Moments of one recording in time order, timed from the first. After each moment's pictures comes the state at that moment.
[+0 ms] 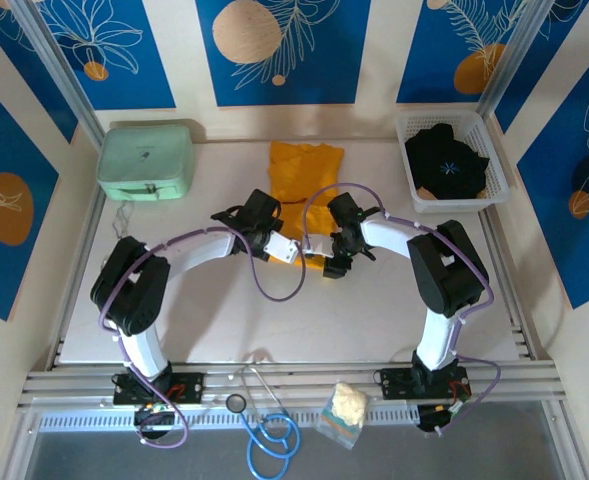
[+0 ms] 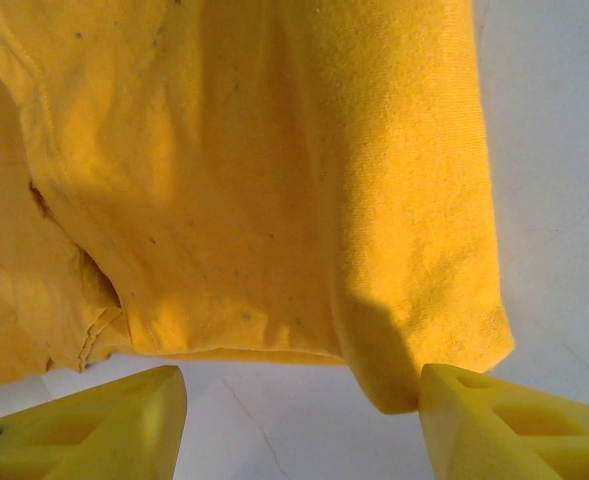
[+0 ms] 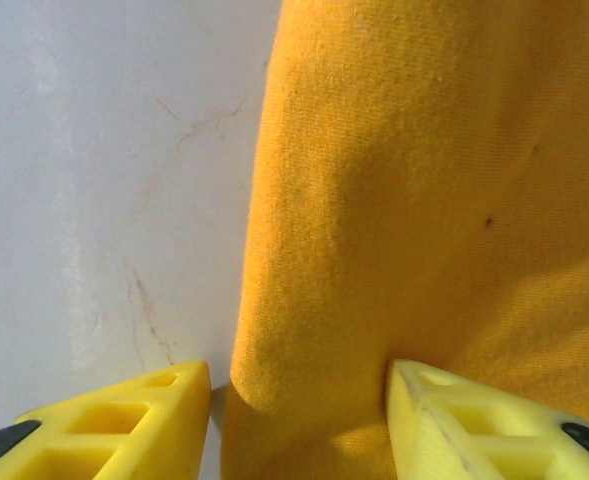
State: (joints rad) left arm -0.64 1.78 1.19 -0.40 -0.05 1.44; right arm 0.47 1.84 1.11 -0.60 -0.29 -1.02
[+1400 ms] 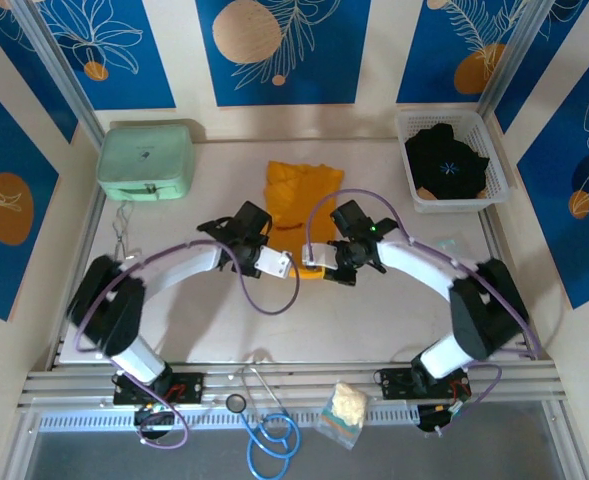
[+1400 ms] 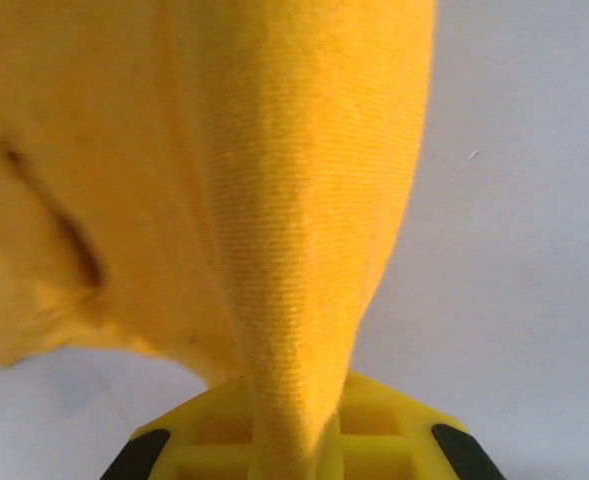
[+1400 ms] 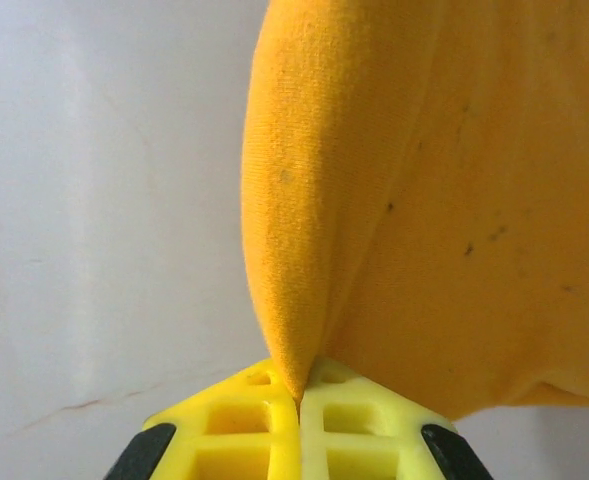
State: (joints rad) left arm -0.68 1.56 1.05 -0.57 0.02 1.26; right arm 0.58 1.47 0.98 -0.71 -0.30 -0.93
